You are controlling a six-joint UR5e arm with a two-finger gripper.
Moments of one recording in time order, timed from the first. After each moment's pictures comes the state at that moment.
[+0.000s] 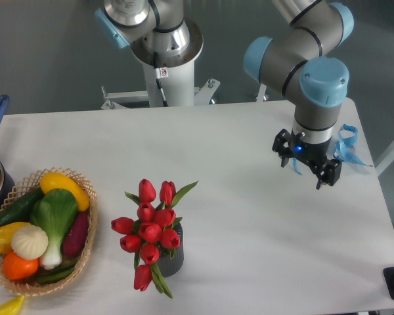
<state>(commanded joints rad) 2.73 -1.93 -1.62 -1.01 1.57 1.47</state>
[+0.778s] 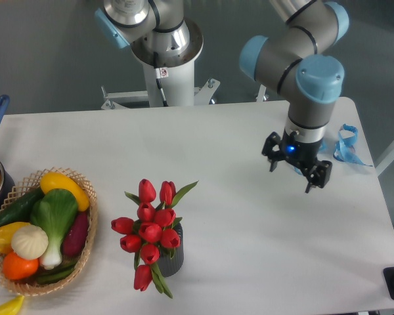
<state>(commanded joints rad) 2.73 -1.84 -1.81 -0.78 1.28 1.25</state>
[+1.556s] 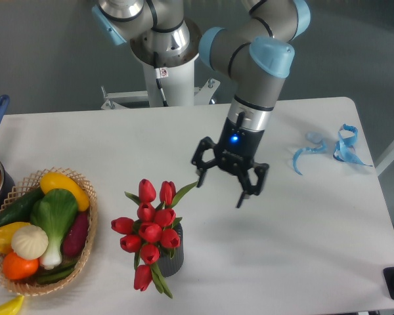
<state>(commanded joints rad) 2.62 -1.81 -1.85 -0.74 0.71 1.08</state>
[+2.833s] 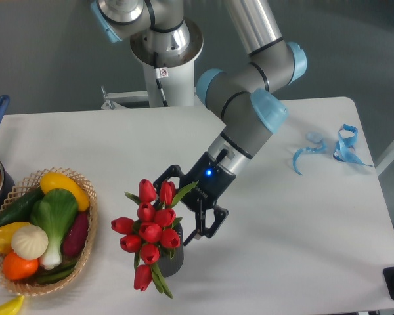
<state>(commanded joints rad) 2.53 -2.02 -1.71 -0.69 0.58 1.10</state>
